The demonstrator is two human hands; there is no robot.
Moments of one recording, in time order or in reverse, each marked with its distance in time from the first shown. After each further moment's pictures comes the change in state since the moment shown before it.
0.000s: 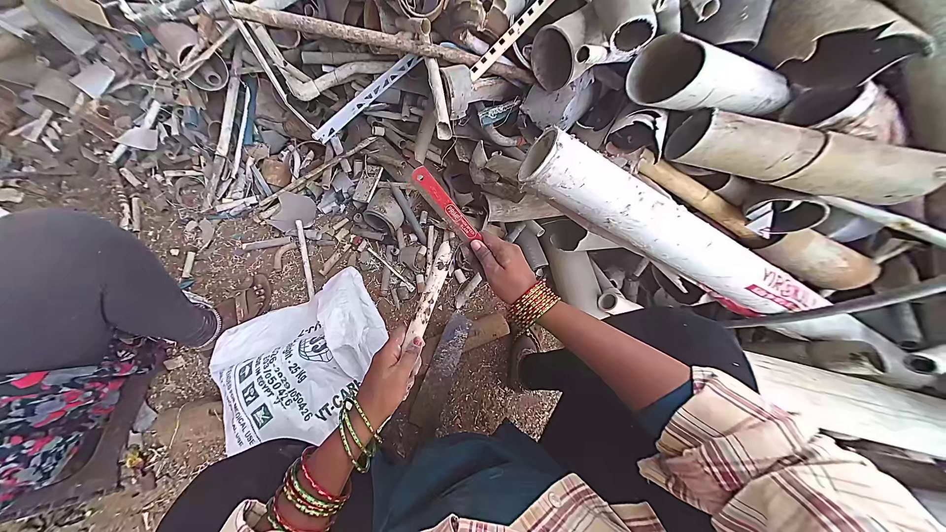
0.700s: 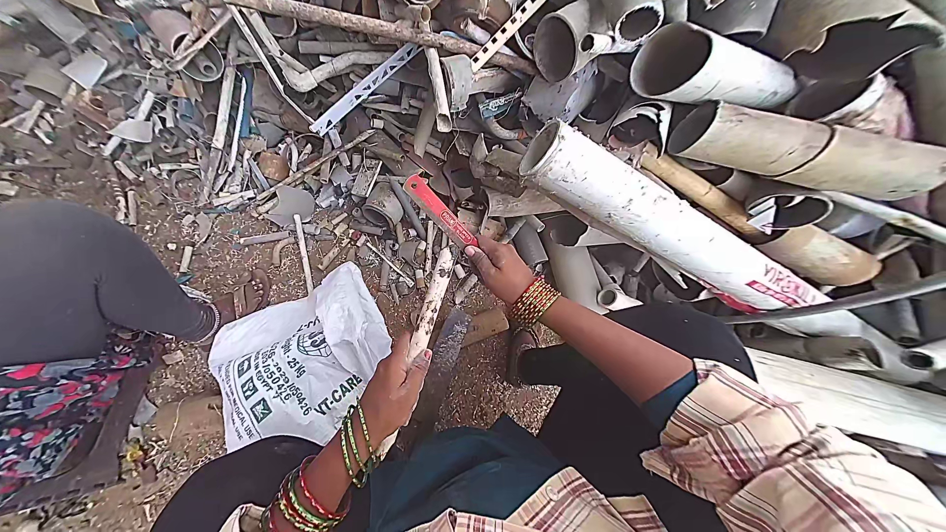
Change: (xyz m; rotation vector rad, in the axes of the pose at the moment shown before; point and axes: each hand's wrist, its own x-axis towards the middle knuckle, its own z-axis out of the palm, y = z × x) left_hand -0.016 -0.004 0.001 0.224 -0.083 0.013; right_hand -0.001 0.007 0.002 0.053 -0.111 -0.043
